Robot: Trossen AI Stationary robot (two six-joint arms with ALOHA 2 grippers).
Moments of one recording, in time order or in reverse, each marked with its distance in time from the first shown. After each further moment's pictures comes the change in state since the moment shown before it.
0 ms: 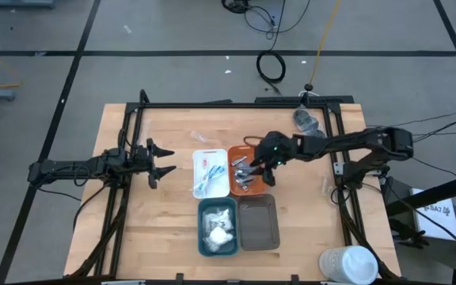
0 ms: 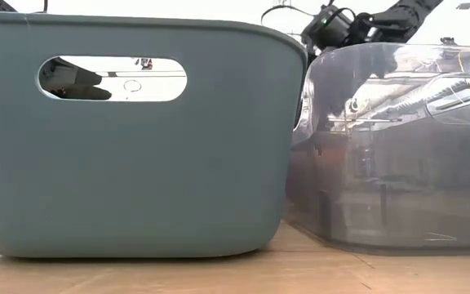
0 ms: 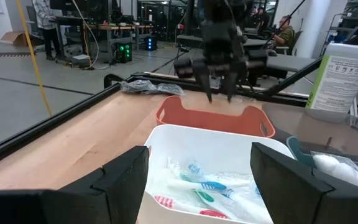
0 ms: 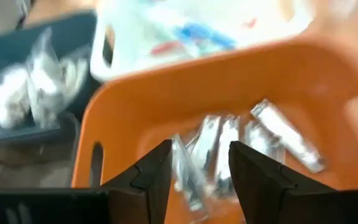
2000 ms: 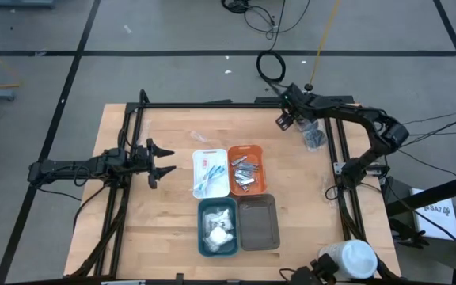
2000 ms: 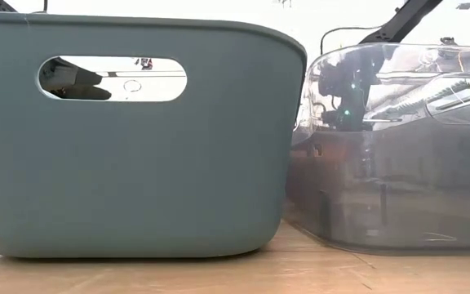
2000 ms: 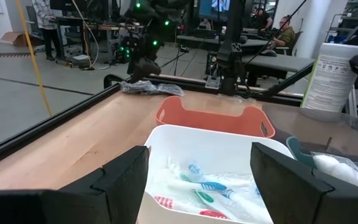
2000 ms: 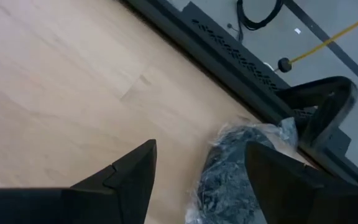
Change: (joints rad) left arm 0.000 0.000 0.000 0.000 0.000 0.000; right arm -0.597 0.114 0.210 -0.493 0.601 -0.038
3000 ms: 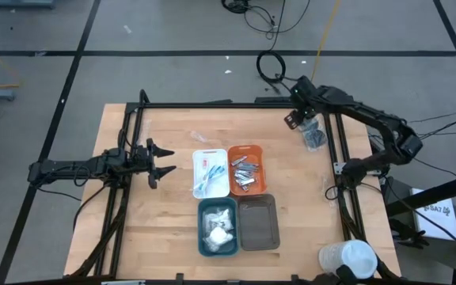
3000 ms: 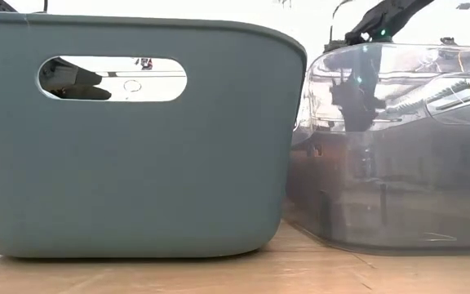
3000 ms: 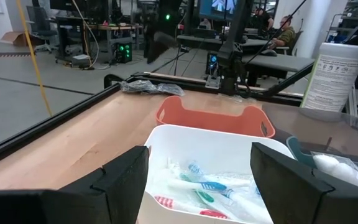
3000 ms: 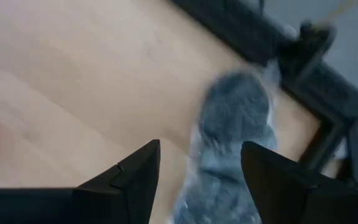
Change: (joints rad) left arm 0.000 0.000 0.000 0.000 0.000 0.000; right arm -0.022 -0.160 0.128 -0.388 -0.109 0.069
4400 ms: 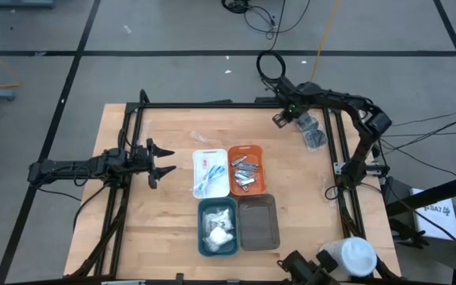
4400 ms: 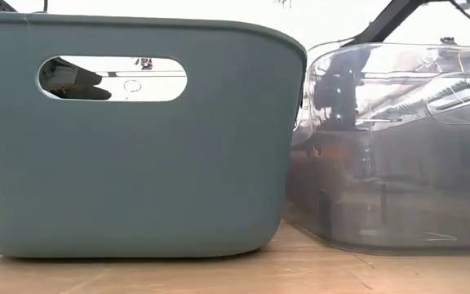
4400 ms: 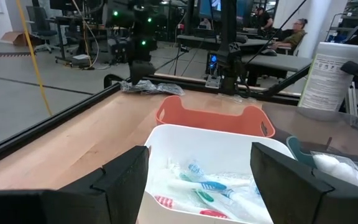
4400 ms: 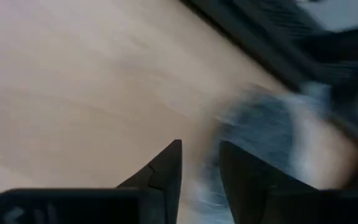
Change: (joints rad) left arm 0.000 0.000 0.000 0.000 0.000 0.000; right arm -0.020 0.359 0.131 0.015 0.024 0.006
